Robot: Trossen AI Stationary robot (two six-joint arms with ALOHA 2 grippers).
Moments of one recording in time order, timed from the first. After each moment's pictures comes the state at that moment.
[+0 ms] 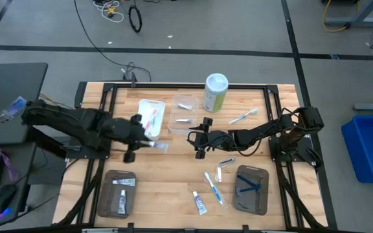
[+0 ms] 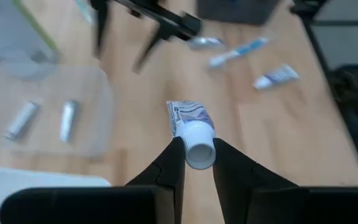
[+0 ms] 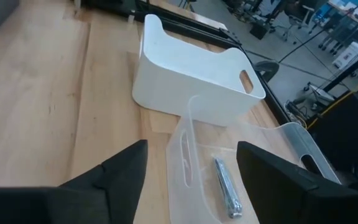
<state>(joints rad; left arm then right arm) -0.25 1.03 1.08 -0.79 -0.15 -0.15 0.12 1.69 0.84 0.39 0.47 -0.23</state>
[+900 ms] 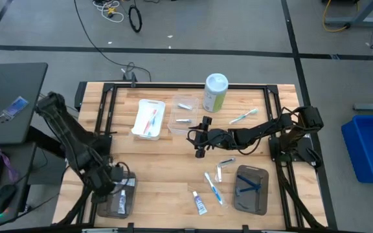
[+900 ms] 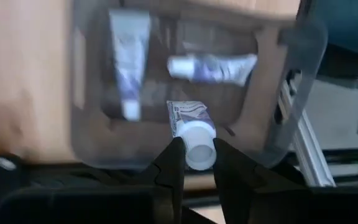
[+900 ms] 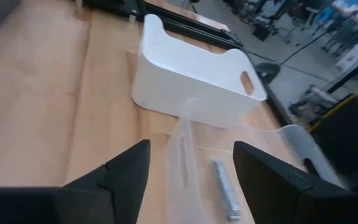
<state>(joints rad) -0.91 1.21 1.01 -1.09 0.12 -1.01 0.10 1.69 0.84 0.40 0.44 -0.24</state>
